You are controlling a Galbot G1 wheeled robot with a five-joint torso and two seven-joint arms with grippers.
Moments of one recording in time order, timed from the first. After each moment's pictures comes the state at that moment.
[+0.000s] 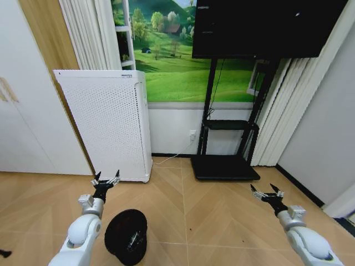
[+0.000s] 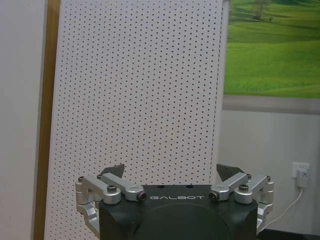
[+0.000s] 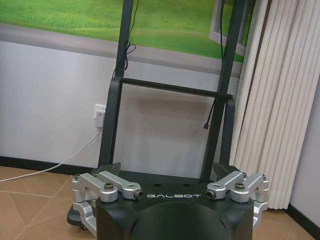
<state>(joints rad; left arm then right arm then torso) 1.23 -1.20 -0.64 -1.87 -0.44 0.08 -0.08 -1.39 0.94 0.83 1.63 0.51 0.02 -0.09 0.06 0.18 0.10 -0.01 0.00</state>
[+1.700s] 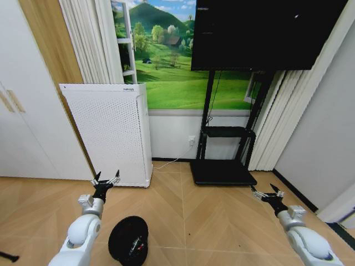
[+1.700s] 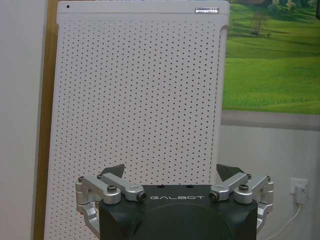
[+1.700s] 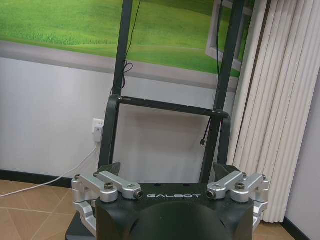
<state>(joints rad) 1.23 -1.20 -0.64 -1.87 -0.44 0.08 -0.08 -1.39 0.94 0.83 1.63 0.51 0.02 -0.09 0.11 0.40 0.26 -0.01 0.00</state>
